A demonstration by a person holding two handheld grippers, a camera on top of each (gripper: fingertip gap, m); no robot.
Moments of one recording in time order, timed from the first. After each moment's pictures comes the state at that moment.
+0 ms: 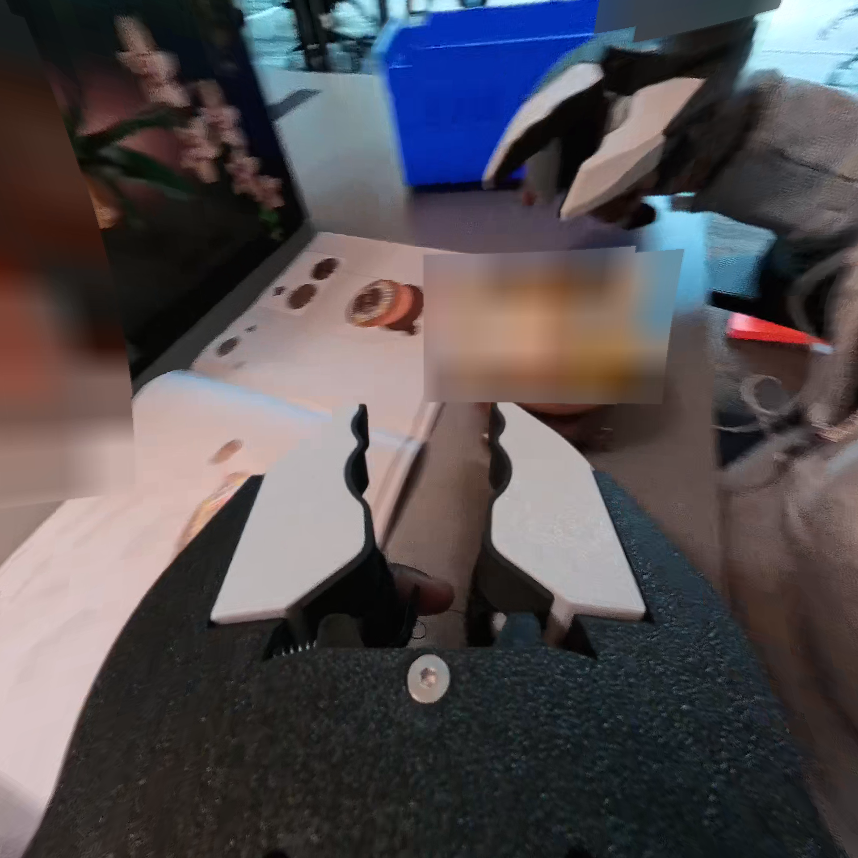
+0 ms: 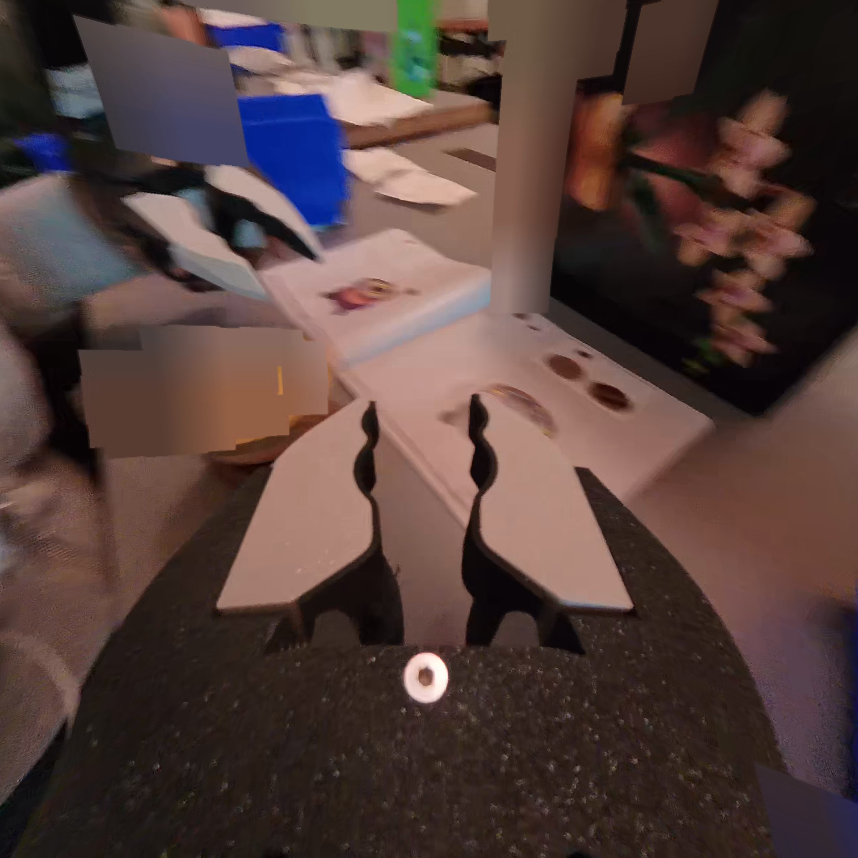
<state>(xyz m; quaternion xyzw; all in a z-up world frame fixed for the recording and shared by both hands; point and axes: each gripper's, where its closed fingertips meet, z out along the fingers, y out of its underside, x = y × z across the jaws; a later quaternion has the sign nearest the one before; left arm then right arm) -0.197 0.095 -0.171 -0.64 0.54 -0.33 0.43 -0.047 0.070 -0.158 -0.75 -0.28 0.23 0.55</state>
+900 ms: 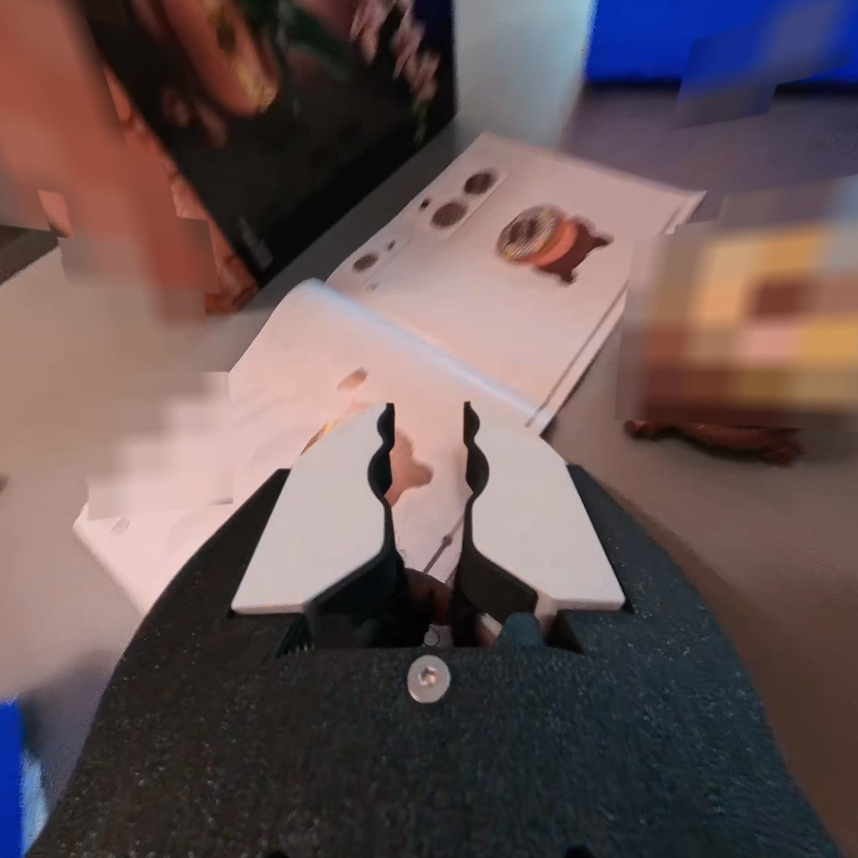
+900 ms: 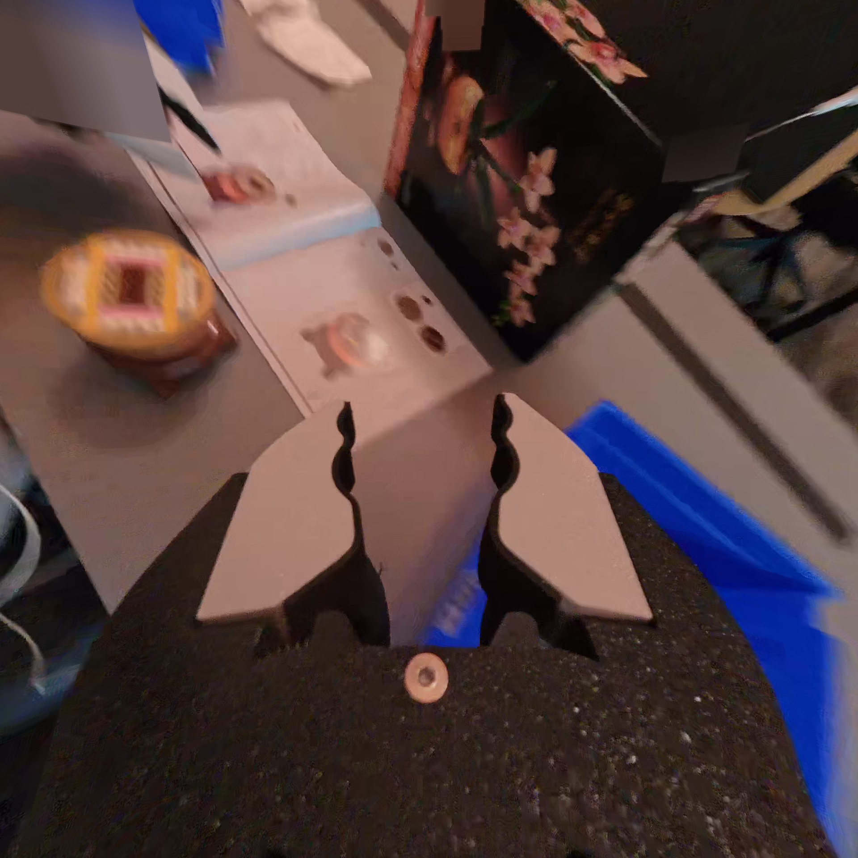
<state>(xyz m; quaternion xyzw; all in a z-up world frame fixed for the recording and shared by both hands) -0.214 0.143 -0.185 -0.71 0.50 -0.24 0.43 0.049 0.058 -0.088 -0.80 -0.36 0.04 0.48</state>
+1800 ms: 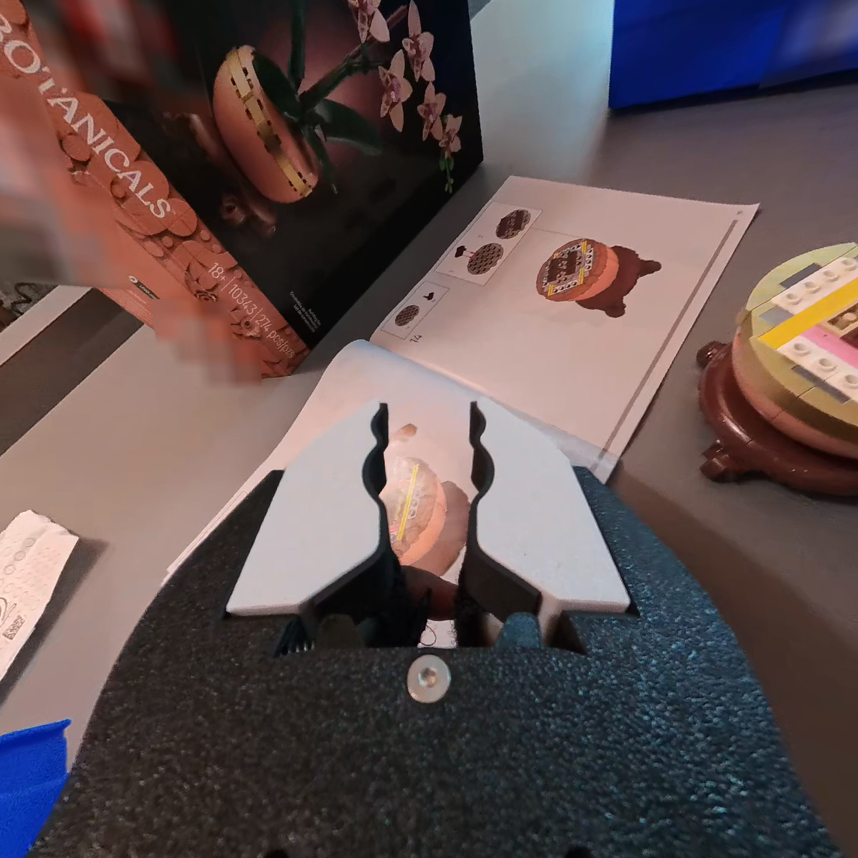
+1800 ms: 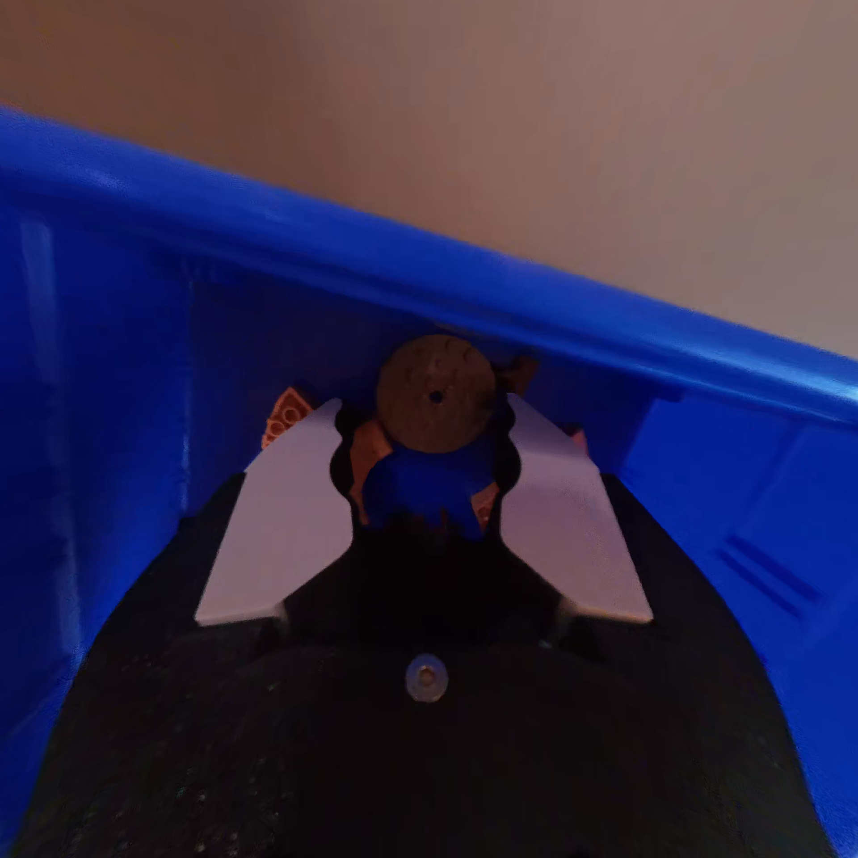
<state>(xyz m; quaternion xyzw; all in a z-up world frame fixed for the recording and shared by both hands) -0.202 0.173 -0.175 -0.68 0.52 -0.19 0.48 0.224 0.139 -0.240 -0.98 -0.17 0.03 0.11</state>
